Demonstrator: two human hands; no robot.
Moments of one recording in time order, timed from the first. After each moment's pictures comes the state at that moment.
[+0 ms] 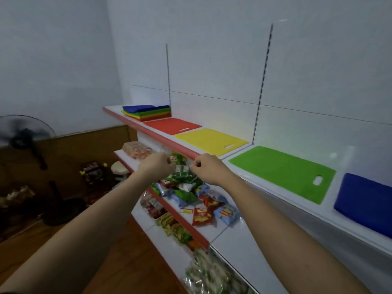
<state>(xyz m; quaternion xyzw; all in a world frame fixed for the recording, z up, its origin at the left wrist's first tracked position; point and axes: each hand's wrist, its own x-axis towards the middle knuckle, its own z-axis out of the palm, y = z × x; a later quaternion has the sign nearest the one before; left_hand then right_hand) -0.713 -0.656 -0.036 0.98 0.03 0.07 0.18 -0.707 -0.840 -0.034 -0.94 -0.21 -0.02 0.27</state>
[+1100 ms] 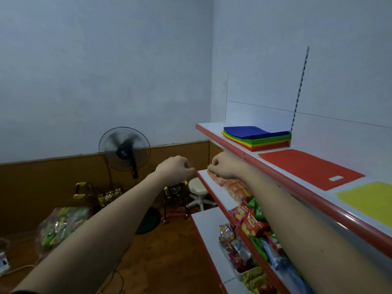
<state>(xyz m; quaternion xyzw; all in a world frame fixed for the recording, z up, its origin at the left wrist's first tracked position) -0.547 -0.203 -0.014 0.97 0.16 0.10 0.18 -0.454 -0.361 -0.003 -0.91 -0.35 0.04 0.20</state>
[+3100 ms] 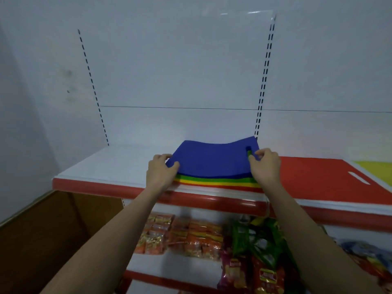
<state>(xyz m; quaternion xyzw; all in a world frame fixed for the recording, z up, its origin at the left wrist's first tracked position) 0.118 -0.029 -0.073 0.87 -0.20 0.11 0.44 -0.030 -0.271 -0.056 -0.80 0.32 -0.38 0.33</state>
